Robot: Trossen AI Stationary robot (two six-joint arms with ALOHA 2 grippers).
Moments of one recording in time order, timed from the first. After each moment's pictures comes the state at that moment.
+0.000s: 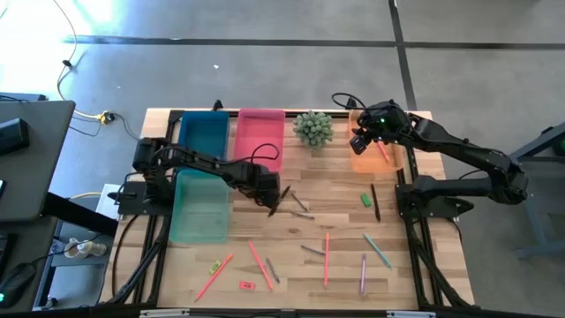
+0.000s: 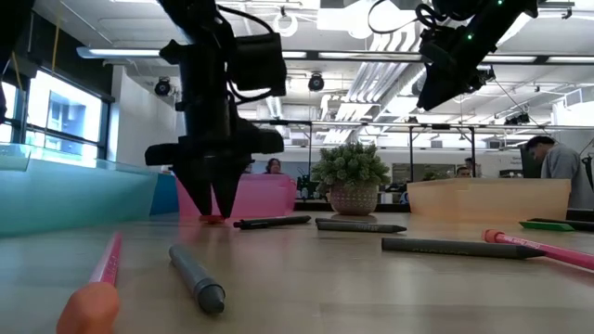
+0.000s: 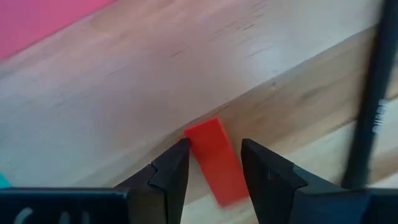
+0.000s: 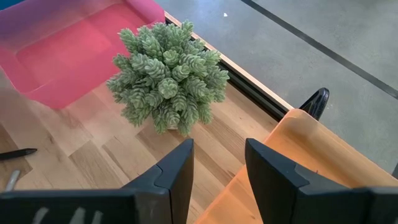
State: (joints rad) left arm 0.13 1.86 1.11 -0.69 -0.12 -1.04; right arm -0.57 0.99 0.90 -0.65 0.19 0.12
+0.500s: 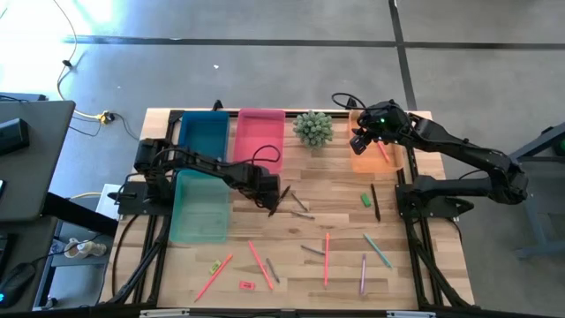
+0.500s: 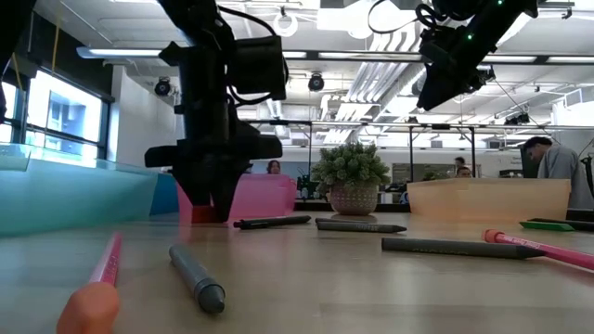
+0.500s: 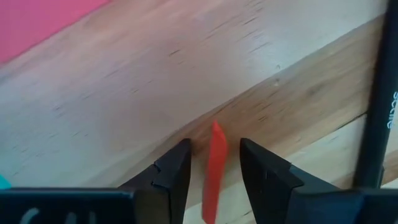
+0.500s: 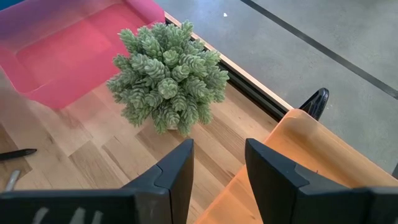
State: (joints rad) left arm 0.11 1.87 1.11 -0.70 -0.13 -1.02; right arm -0.57 0.99 0.90 -0.65 0.19 0.12
